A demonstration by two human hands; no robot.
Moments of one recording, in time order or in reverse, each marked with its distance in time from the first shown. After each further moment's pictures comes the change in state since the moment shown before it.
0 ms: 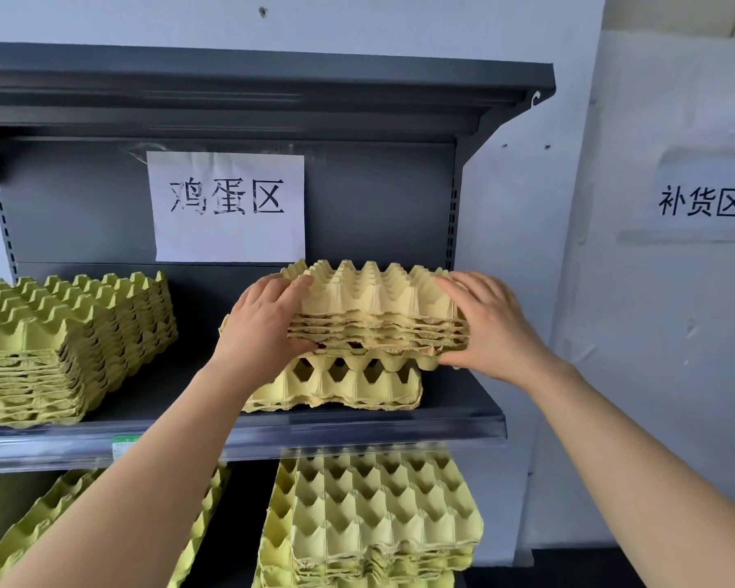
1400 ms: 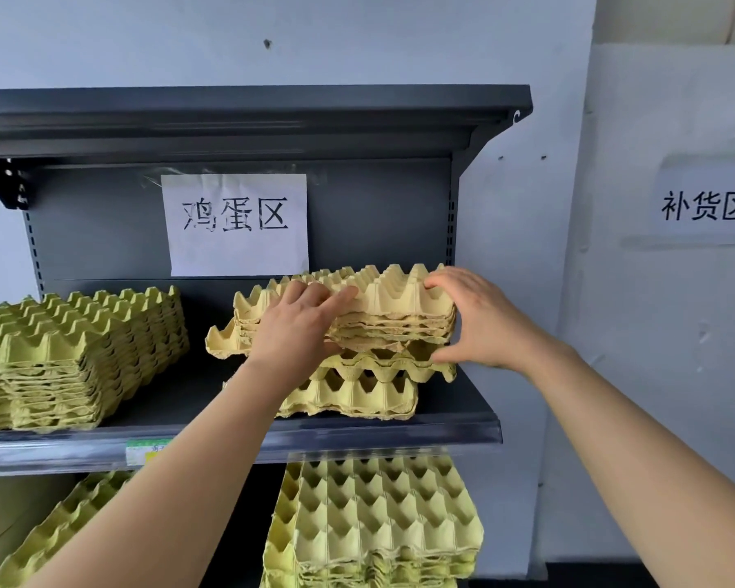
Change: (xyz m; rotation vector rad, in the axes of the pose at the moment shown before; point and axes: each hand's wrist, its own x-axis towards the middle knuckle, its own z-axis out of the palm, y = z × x) left_hand 0.009 0.050 -0.019 0.190 -0.021 0.106; right_hand 0.007 -0.004 -0.034 0.196 -0.034 -0.109
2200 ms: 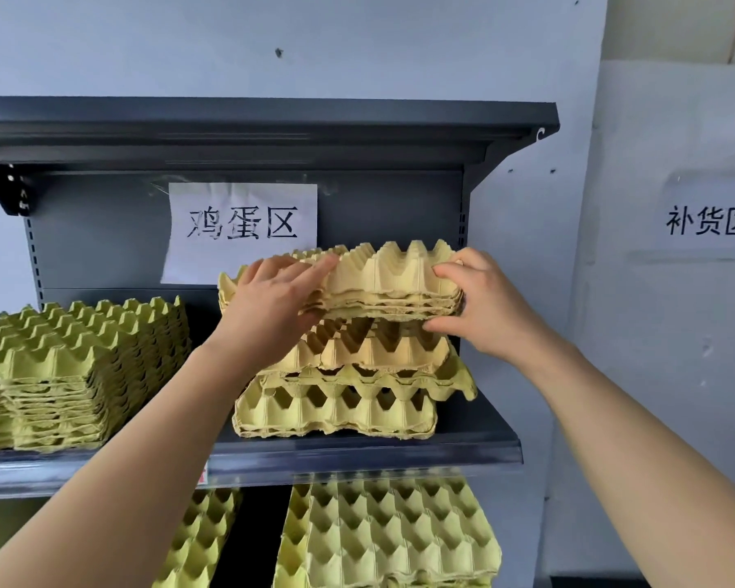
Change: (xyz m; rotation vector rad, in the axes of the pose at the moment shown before) left_hand 0.011 -0.056 -0.038 -0.101 0.082 0.038; right_hand 0.034 -0.034 -0.014 0.121 0.203 0.073
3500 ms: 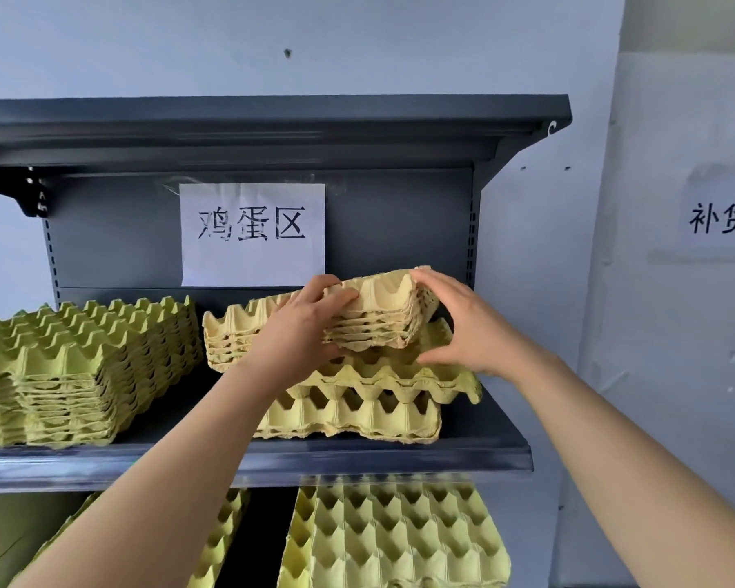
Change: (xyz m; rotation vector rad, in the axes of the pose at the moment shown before) left_hand -0.004 0.015 0.037 -0.233 -0.112 -0.029; right_hand -0.003 0.013 0.032 0.111 -0.266 -0.014
